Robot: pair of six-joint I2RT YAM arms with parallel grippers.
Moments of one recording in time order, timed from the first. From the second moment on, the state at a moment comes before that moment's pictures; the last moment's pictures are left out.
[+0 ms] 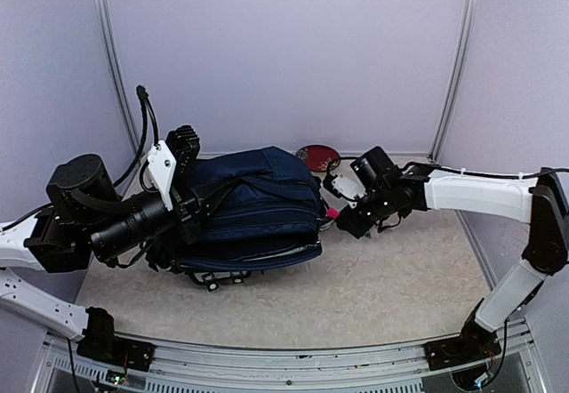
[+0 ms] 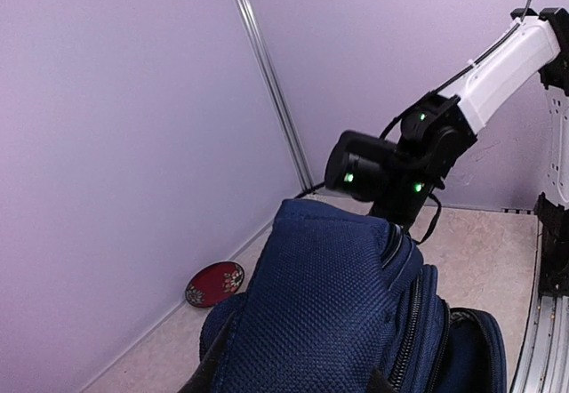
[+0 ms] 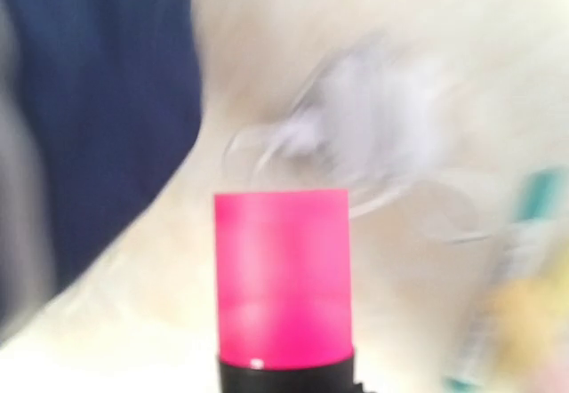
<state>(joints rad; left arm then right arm) -1.36 0.96 0.96 0.04 -0.48 0.32 0.72 1.60 1.14 -0.49 0.02 -0.10</state>
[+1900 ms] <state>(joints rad) -1.34 0.96 0.97 0.04 -0.63 0.27 0.99 1.20 1.29 -0.25 -0.25 -0.31</state>
